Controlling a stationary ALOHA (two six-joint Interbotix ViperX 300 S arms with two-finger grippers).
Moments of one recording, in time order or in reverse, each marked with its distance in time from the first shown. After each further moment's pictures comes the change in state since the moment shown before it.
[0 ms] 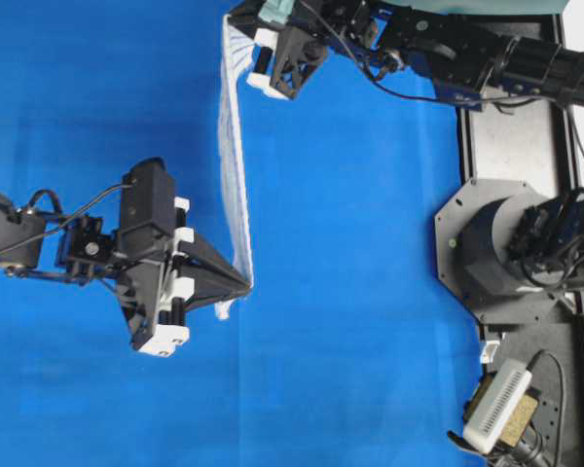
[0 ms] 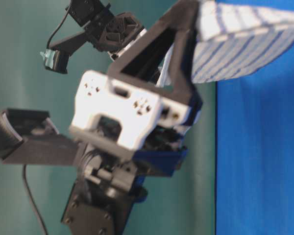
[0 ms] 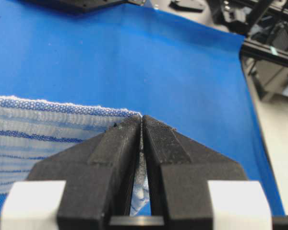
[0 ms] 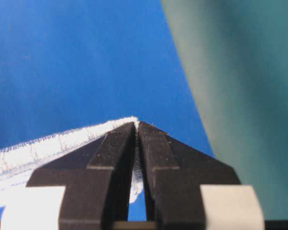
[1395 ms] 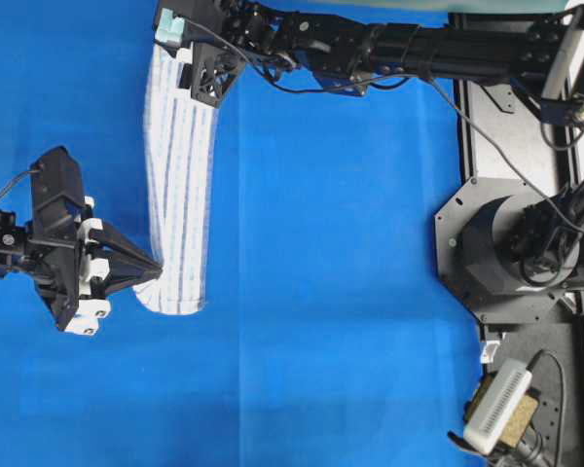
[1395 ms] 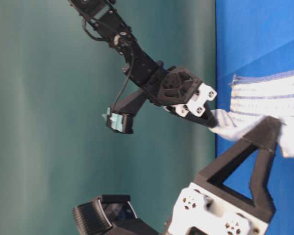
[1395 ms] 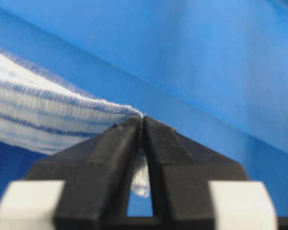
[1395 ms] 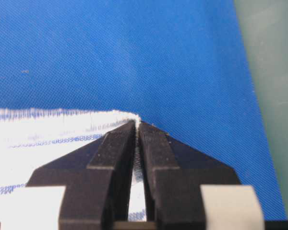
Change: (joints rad) left arm -0.018 -0.067 0.362 -0.206 -0.187 -0.064; right arm 0.055 0.426 -0.264 -0.020 -0.035 0.002
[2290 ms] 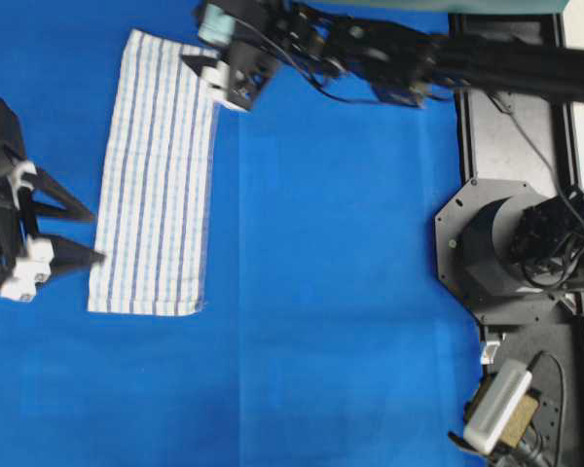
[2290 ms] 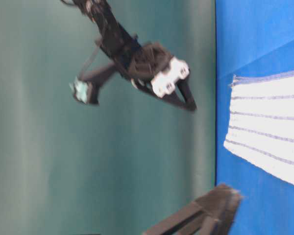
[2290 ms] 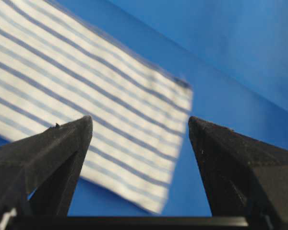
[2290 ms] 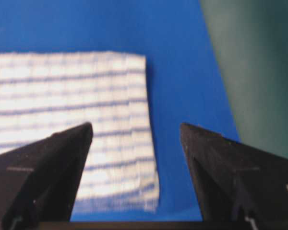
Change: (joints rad) left arm 0.112 -0.327 0.158 -0.012 0.287 0.077; right arm 0.002 -0.270 0.201 0.002 -0.021 0.023
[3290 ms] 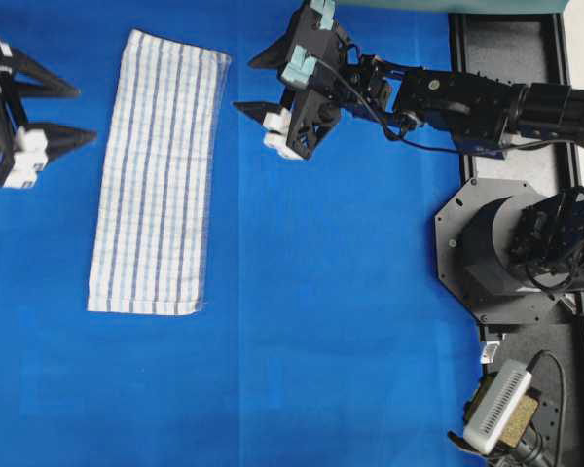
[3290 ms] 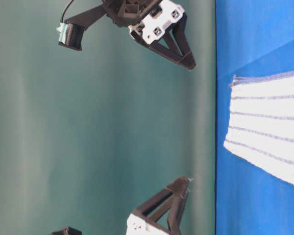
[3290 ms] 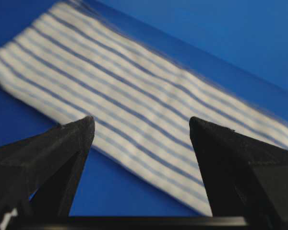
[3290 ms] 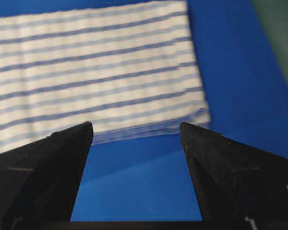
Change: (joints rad) left arm 0.342 -0.026 0.000 0.002 -0.009 0.339; right arm 0.035 -0.210 0.244 0.029 -0.038 0.150
